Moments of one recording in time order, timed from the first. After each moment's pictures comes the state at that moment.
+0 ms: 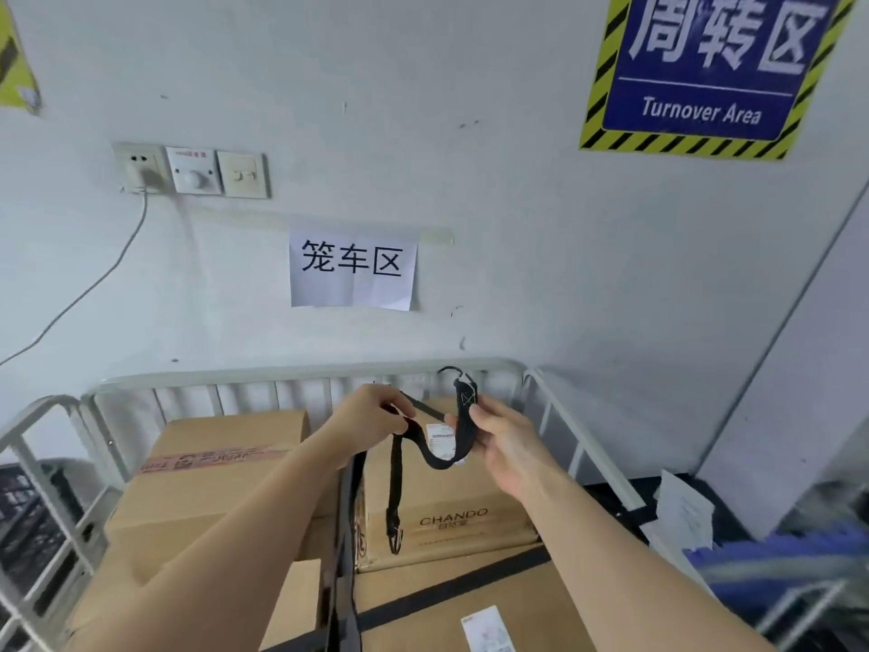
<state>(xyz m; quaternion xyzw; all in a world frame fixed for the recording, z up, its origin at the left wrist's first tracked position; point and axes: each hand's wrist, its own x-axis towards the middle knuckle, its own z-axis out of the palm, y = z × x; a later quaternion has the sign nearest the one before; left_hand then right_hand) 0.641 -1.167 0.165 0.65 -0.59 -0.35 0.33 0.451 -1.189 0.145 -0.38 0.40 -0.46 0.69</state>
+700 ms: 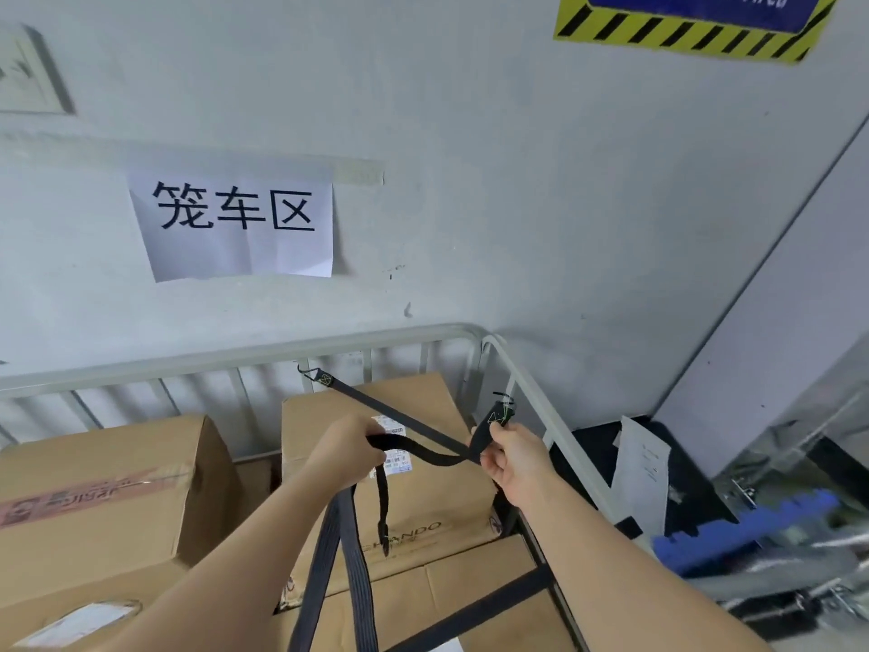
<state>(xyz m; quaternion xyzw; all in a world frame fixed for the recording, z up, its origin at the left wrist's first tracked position) 0.588 -1.332 0.058 0.70 -0.61 -0.34 0.16 0.369 -1.347 0.044 -0.20 0.59 -0.46 0.64</state>
